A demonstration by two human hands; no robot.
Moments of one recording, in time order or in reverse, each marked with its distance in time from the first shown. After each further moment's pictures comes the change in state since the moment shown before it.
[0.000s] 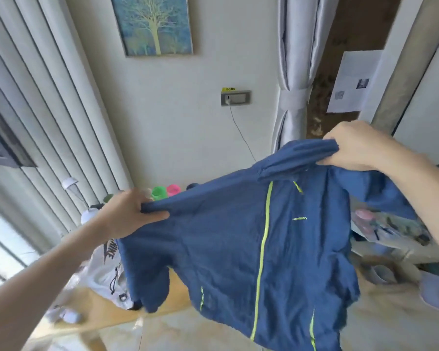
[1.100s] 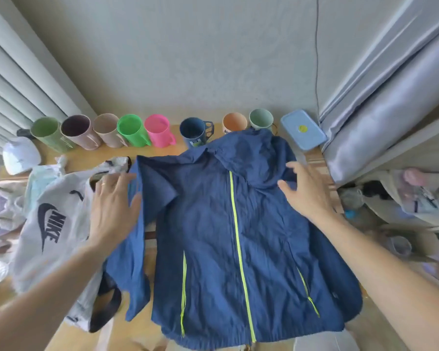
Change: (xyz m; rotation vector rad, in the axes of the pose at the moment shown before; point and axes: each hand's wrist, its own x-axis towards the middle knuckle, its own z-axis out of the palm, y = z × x) left_hand 0.283 -0.207 0.278 0.045 0.104 -0.336; right_hand 0.295 -0.074 0.464 0.392 -0.232 0.101
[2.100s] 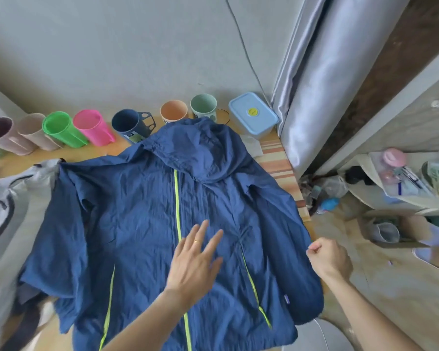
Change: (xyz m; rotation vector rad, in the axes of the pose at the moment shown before) left_hand -0.159 0.219 0.213 0.092 -0.408 0.416; right_hand -0.114 0.264 0.054 -0.032 -0.127 0.712
